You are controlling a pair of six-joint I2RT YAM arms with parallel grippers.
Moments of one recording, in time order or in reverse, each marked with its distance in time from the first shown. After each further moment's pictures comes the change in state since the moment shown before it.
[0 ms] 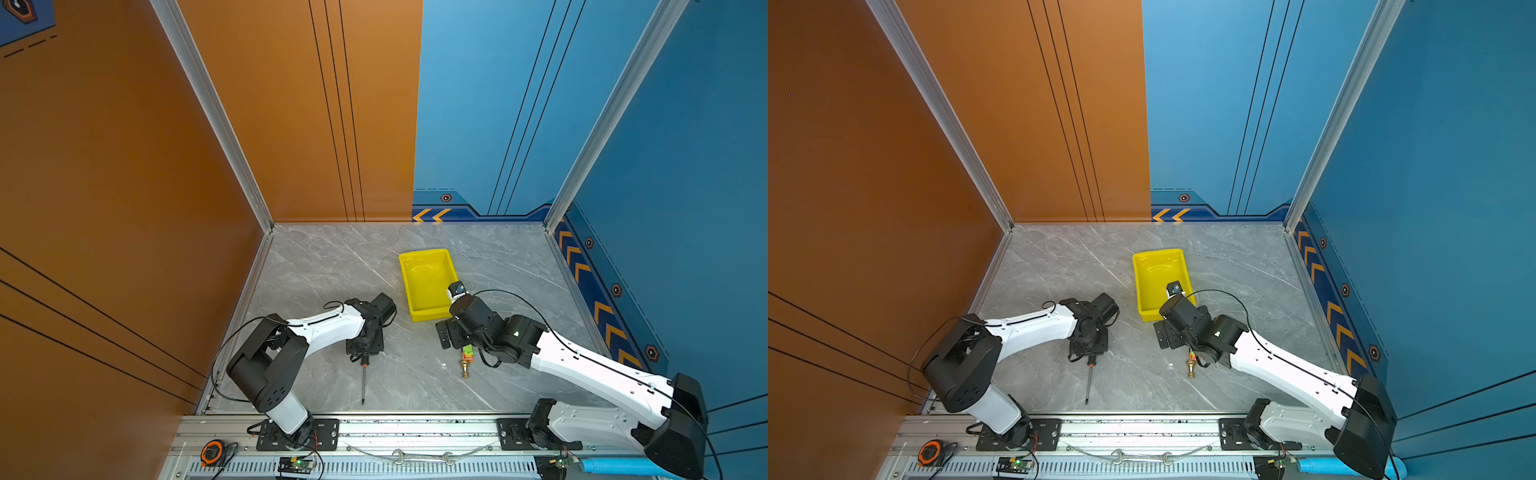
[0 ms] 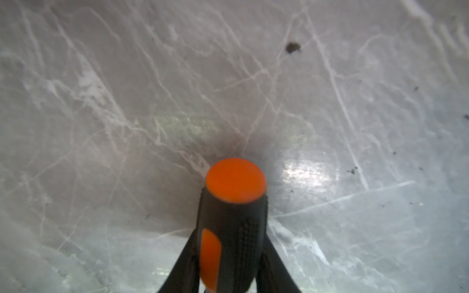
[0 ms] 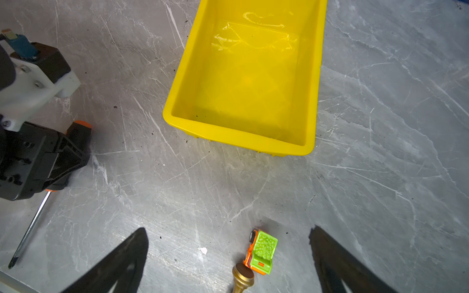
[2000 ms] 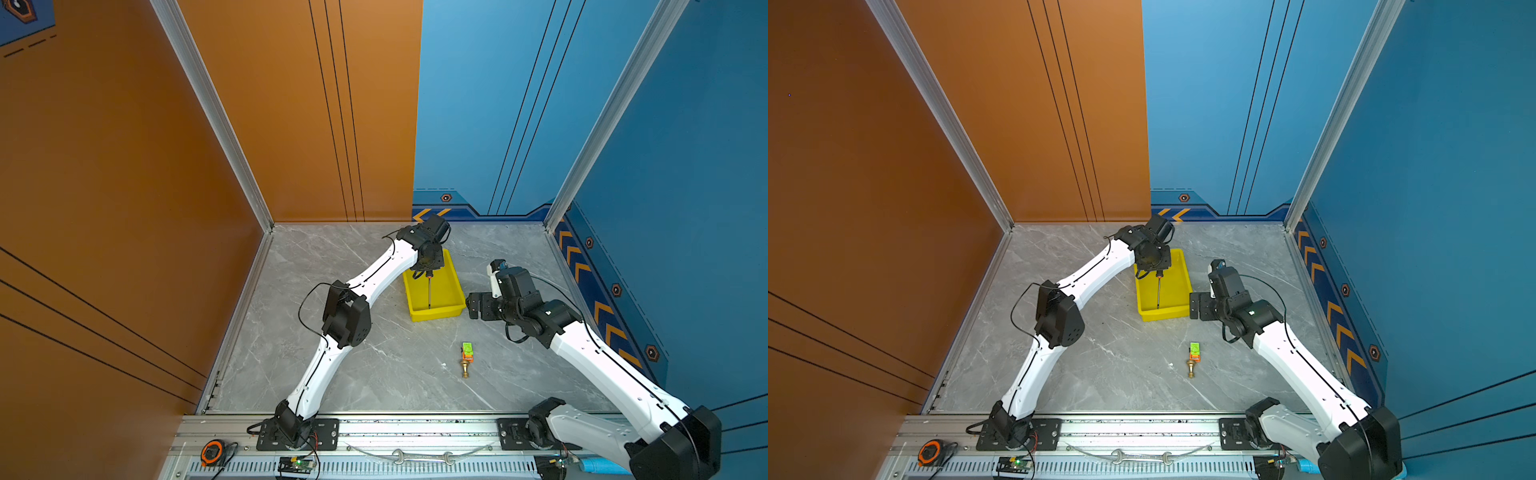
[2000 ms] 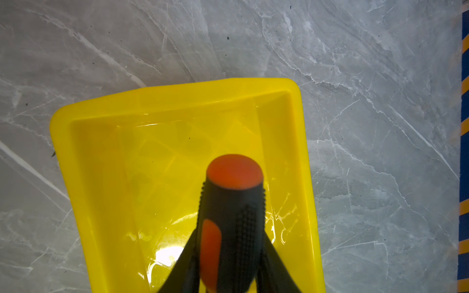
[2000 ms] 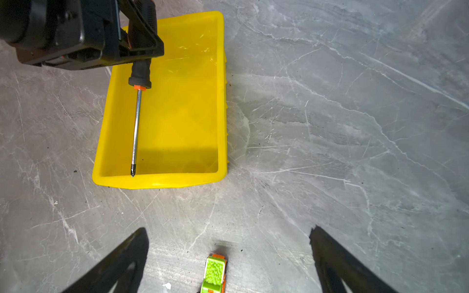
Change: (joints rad) left arm 0.001 0.816 1.522 -0.249 0.018 0.094; right arm -0.453 -0.066 -0.012 0.034 -0.236 -0.100
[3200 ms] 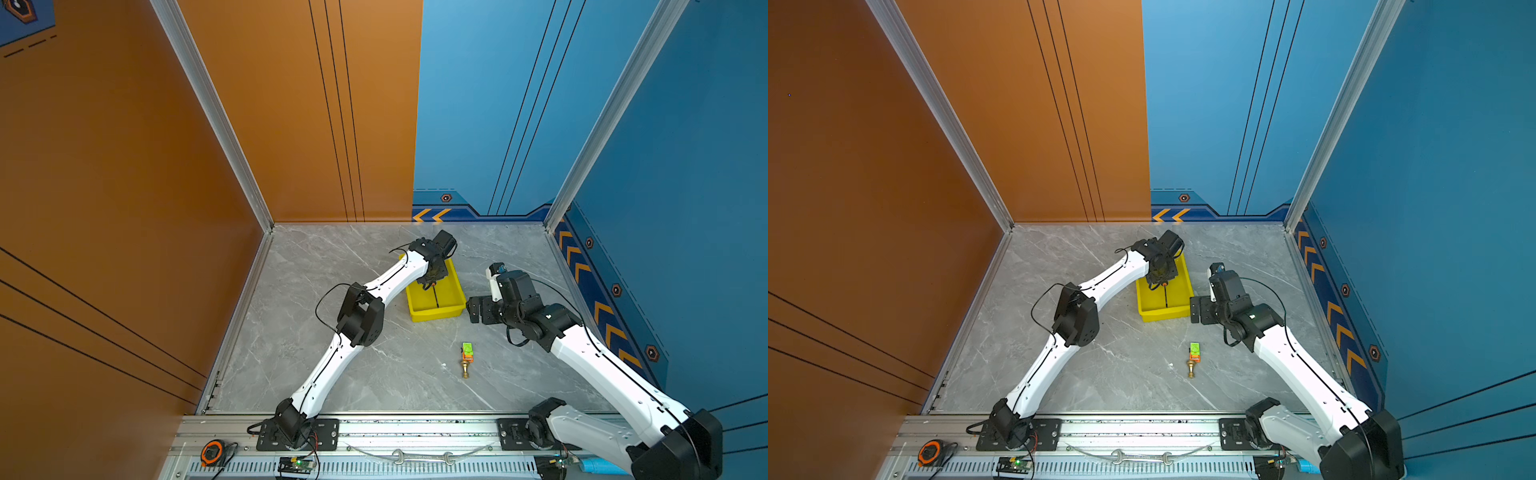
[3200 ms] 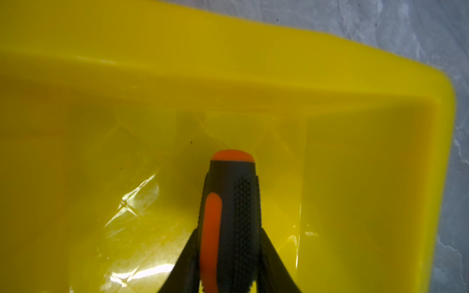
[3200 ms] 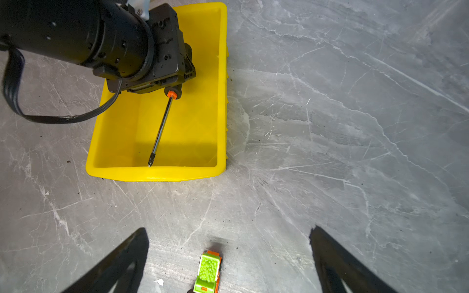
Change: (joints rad) left arm -0.026 0.185 0.074 0.030 -0.082 -0.230; right arm -0.002 -0.024 -0.039 0.017 -0.006 -0.037
